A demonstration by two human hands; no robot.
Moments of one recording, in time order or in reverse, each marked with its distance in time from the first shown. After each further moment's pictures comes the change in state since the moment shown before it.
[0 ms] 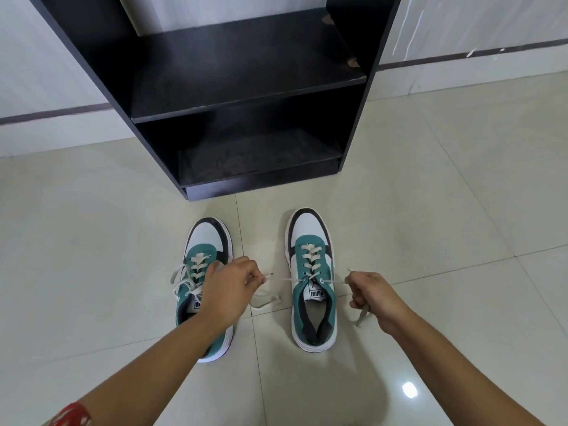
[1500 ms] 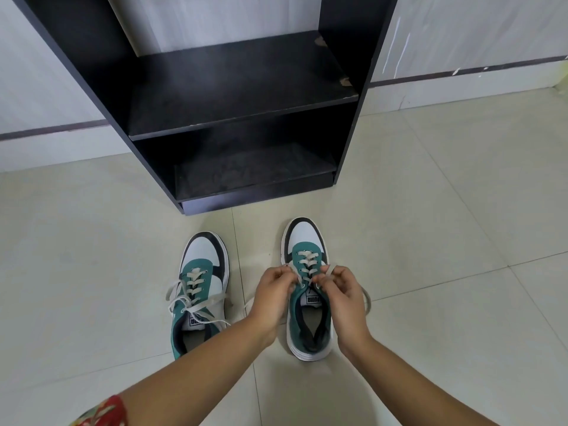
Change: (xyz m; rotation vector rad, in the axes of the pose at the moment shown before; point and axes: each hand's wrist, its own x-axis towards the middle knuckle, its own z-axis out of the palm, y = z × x) left_hand 0.009 0.084 0.016 -1.012 -0.118 -0.548; right_hand -0.010 -0.002 0.058 0.382 0.189 -0.338
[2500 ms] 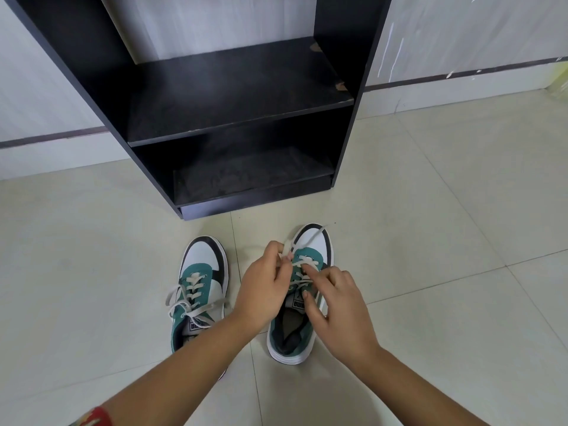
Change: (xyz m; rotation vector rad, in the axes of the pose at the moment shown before) left_hand 0.005 0.019 -0.021 0.615 0.006 0.701; right_hand -0.019 -0.016 -0.009 -1.027 -0.177 -0.675
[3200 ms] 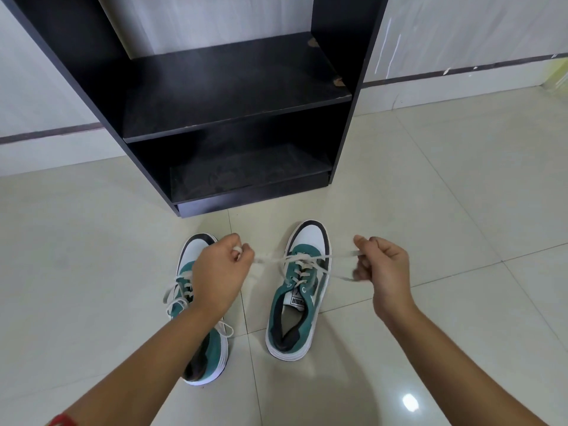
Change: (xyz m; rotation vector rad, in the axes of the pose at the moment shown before) left_hand 0.006 -0.030 -0.041 0.138 0.309 -0.120; right_hand 0.042 0.020 -0.049 1.013 0.296 0.583
